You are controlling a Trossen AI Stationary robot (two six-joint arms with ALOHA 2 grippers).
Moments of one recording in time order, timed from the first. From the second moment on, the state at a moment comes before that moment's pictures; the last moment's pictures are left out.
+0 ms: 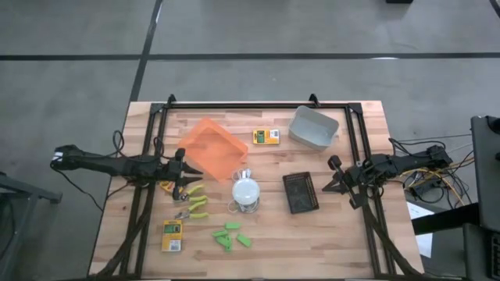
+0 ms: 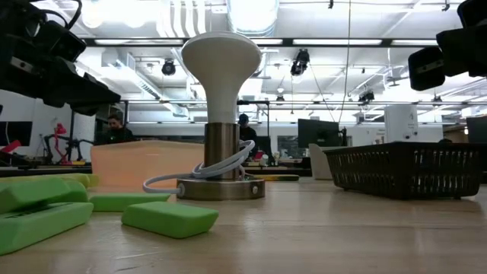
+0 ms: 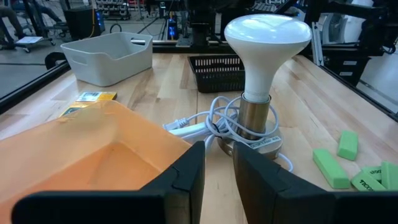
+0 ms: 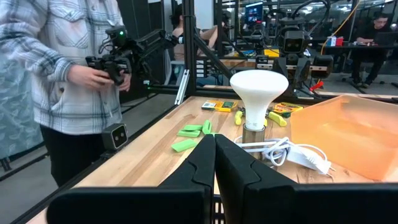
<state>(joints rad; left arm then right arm) -0.15 0.30 0.01 0.04 -0.14 -0.06 0.25 0.04 0.01 0.03 -0.13 0.07</state>
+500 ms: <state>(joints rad) -0.15 0.30 0.01 0.04 -0.29 -0.12 0.25 0.04 0.01 0.03 -0.13 0.07</state>
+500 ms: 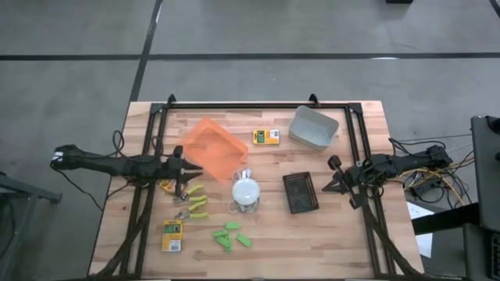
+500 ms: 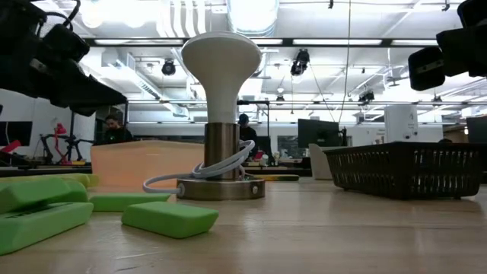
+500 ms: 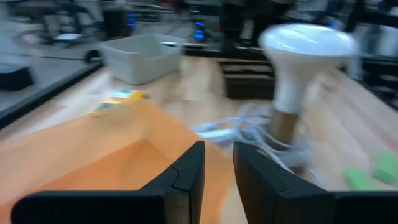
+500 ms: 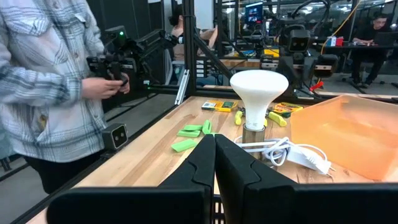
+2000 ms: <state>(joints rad) -0.15 0.44 0.56 -0.58 -0.52 -0.55 0.25 0.04 0.01 0.03 -0.13 0.07</state>
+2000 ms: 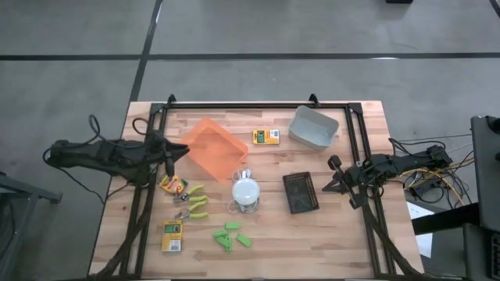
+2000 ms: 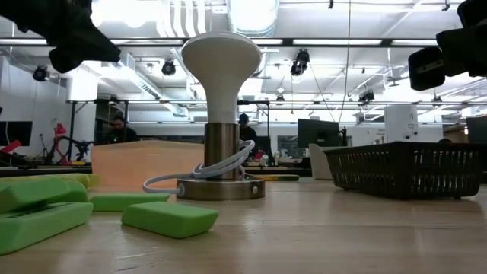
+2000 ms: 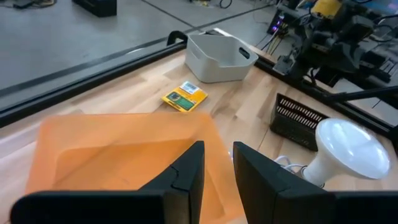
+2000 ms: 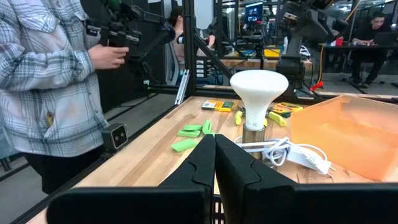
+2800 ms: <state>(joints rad) -0.15 0.49 0.58 -0.54 -0.40 -0.66 0.25 0.04 0.01 0.03 -0.13 0.07</state>
